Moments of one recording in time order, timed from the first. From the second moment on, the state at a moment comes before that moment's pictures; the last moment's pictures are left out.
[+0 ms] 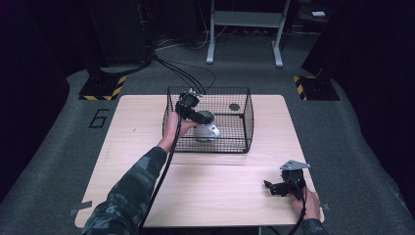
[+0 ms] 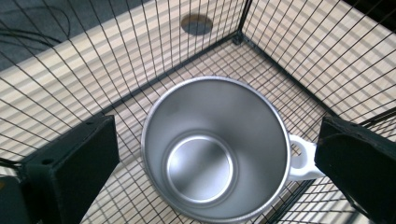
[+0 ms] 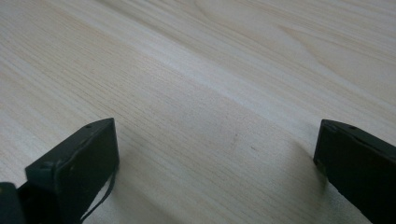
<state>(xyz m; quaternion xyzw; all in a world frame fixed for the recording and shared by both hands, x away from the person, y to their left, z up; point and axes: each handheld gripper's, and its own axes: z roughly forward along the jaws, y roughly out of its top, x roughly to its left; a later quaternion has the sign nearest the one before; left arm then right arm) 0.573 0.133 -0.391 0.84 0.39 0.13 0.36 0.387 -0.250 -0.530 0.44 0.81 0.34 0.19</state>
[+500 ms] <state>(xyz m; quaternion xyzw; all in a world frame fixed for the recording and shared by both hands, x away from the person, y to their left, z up) 0.523 0.164 -0.342 0.84 0.35 0.14 0.40 0.387 -0.250 -0.530 0.44 0.81 0.34 0.19</state>
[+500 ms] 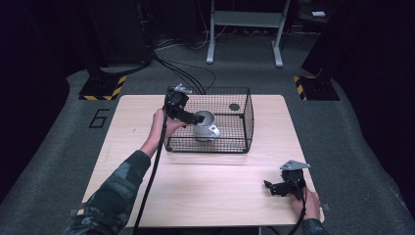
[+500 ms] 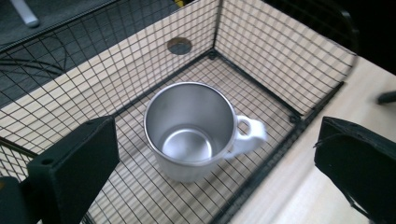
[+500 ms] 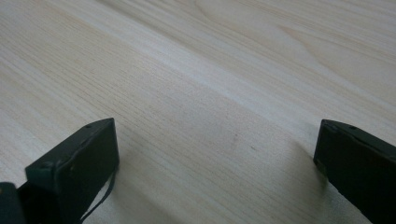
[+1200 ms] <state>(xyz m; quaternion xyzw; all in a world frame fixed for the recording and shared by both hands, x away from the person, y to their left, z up) 0.420 0.252 -0.337 0.83 0.33 0.19 0.42 0.387 -0.250 -0.530 0.44 0.81 0.34 0.19</state>
